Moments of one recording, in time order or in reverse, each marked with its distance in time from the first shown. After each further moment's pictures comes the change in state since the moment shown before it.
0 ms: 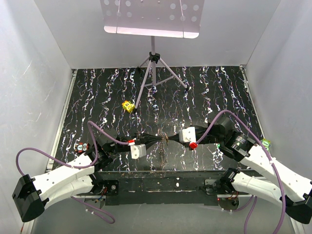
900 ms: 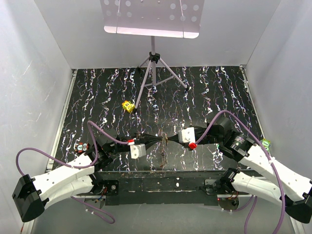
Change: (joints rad) left arm 0.000 0.000 0.000 0.008 0.009 -0.016; right arm 0.006 0.006 -0.006 0.004 0.000 -0.001
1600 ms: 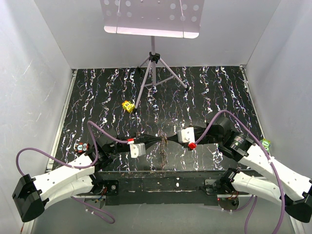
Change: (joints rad) left arm 0.000 0.000 -0.015 0.026 0.000 -0.040; right arm 0.007 0.007 0.000 0.015 0.000 0.004
